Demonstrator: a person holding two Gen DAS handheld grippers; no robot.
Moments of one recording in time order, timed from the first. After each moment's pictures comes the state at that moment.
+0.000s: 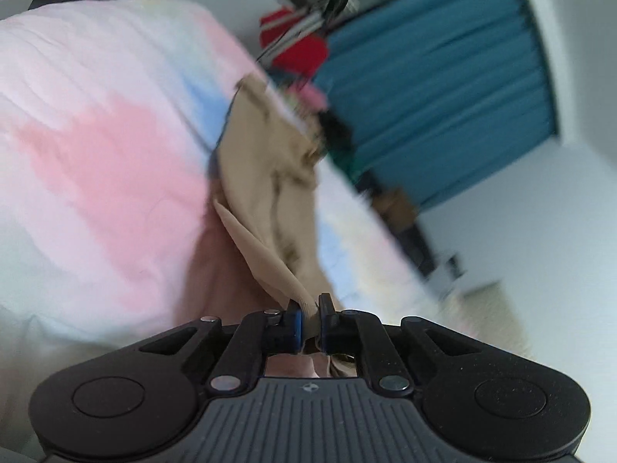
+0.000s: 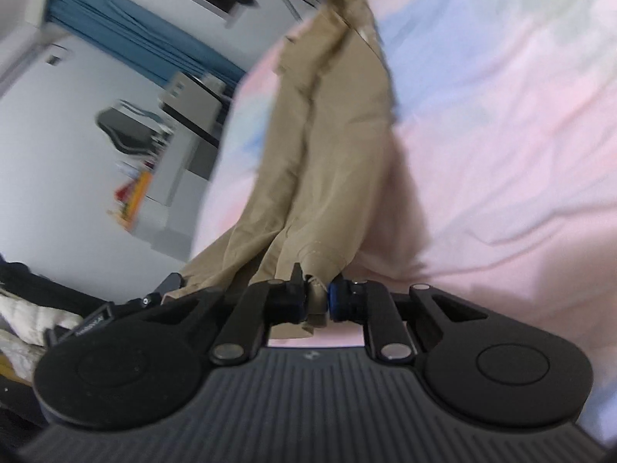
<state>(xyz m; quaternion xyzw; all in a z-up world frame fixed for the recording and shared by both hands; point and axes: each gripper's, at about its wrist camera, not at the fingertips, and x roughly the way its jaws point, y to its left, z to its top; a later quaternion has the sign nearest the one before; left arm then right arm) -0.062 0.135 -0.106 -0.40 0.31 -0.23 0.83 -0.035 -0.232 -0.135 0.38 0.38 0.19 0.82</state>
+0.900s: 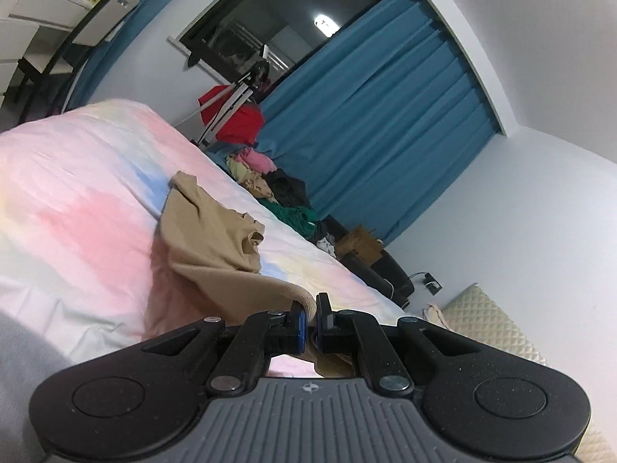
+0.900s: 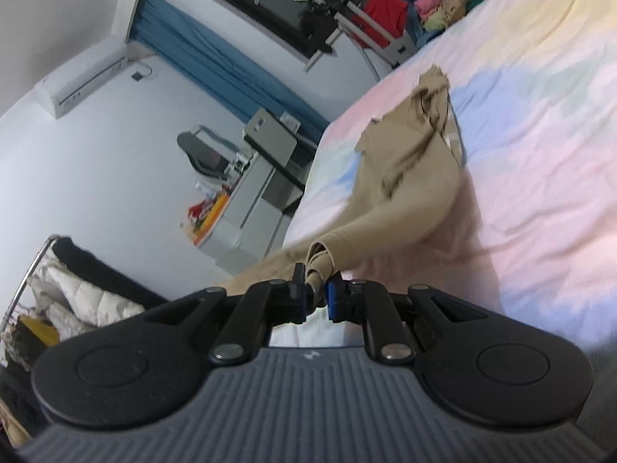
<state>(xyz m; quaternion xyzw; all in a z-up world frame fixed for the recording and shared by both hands) -0.211 0.111 -0.021 -0.33 0.20 -0.24 0.89 -0.129 -0.250 -0.049 0.38 0.28 0.25 0.84</state>
